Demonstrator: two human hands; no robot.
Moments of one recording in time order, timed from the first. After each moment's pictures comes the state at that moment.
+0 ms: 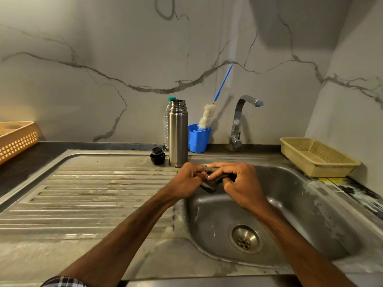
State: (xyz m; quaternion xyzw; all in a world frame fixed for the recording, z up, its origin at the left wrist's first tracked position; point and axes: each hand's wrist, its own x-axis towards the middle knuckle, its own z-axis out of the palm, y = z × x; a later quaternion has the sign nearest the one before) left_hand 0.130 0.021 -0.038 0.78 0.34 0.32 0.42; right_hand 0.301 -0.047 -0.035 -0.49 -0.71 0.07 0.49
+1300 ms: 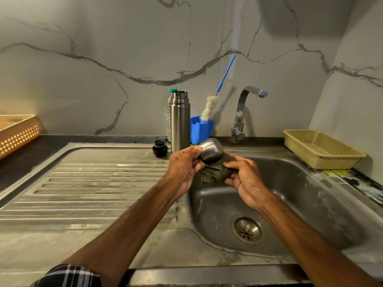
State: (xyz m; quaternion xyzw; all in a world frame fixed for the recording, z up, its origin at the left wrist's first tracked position) left_hand 0.136 0.001 -0.021 0.37 0.30 0.54 0.69; right_hand 0.291 -0.038 -0.042 -0.48 -0.35 0.48 0.65
